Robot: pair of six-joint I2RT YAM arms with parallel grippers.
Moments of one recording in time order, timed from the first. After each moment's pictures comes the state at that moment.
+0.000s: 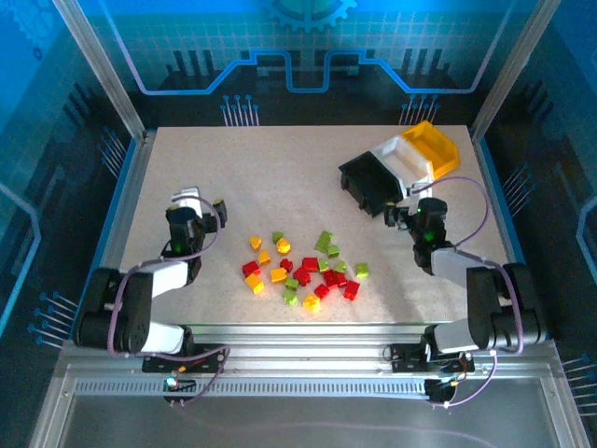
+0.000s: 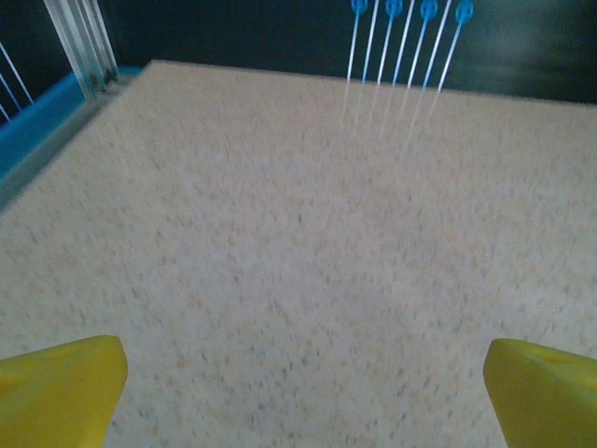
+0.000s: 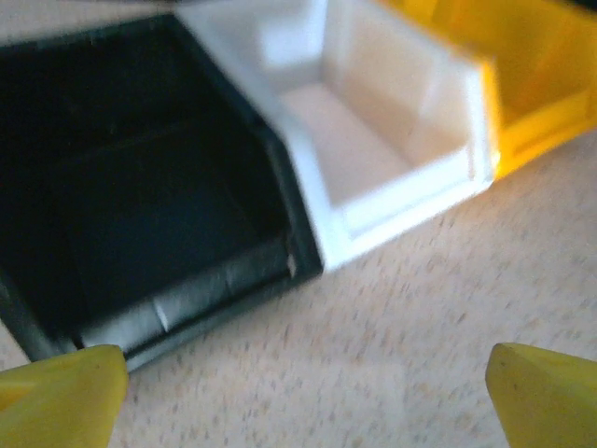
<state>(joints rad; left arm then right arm) -0.04 1.35 0.42 0.62 -0.22 -0.14 0.07 1.38 0.52 0.42 0.12 -0.01</state>
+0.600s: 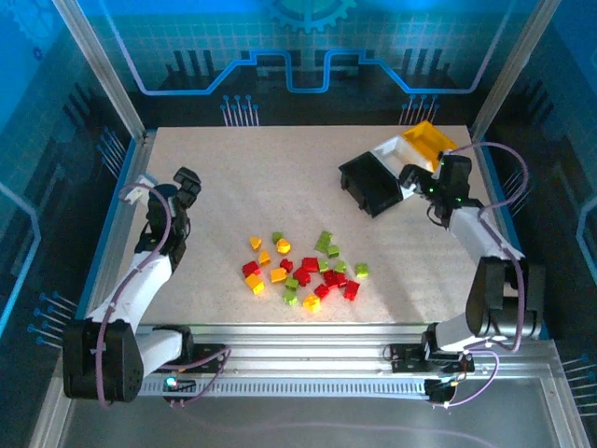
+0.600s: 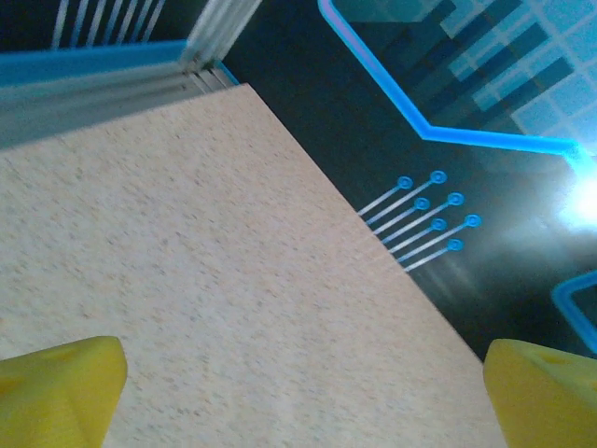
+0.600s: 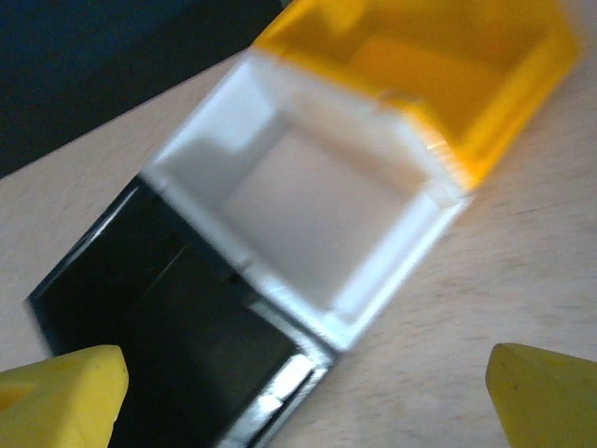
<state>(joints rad) 0.01 1.12 0.64 0.14 -0.31 -0.90 -0.06 1.50 0.99 -0.13 -0.14 0.38</state>
